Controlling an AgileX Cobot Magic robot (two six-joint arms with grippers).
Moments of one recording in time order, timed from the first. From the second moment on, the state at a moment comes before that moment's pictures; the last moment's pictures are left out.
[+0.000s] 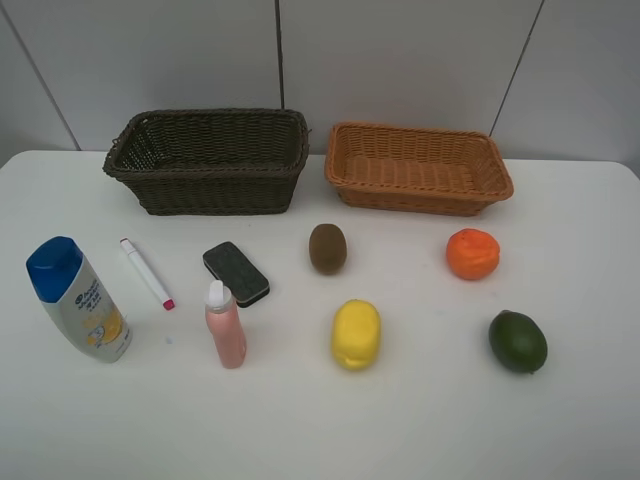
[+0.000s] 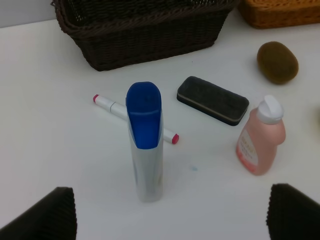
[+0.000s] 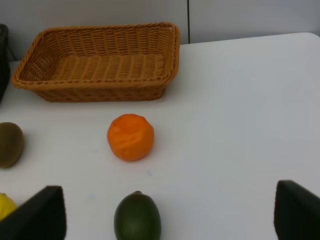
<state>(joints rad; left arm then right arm) -0.13 -0.01 -0.51 -0.15 1.06 0.14 -0.06 0.00 -0.52 0.05 1.06 0.00</state>
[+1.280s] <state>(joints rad) -0.13 1.07 -0.76 -0.12 1.01 0.10 -0.06 0.00 -0.52 0.05 1.06 0.00</state>
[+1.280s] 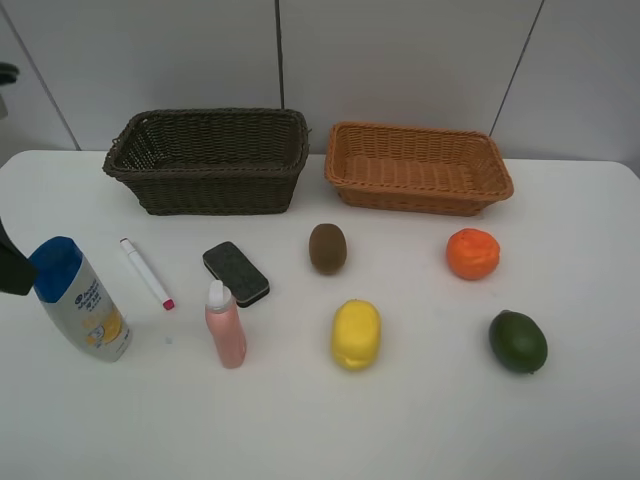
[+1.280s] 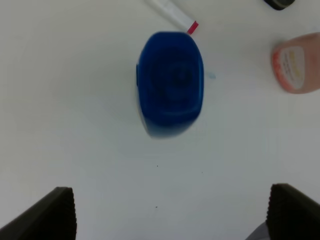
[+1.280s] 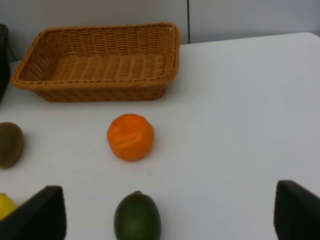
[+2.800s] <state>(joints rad) -0.13 1.65 -0.89 -0.21 0.84 0.13 -0.06 0.00 -0.52 0.05 1.06 0.00</state>
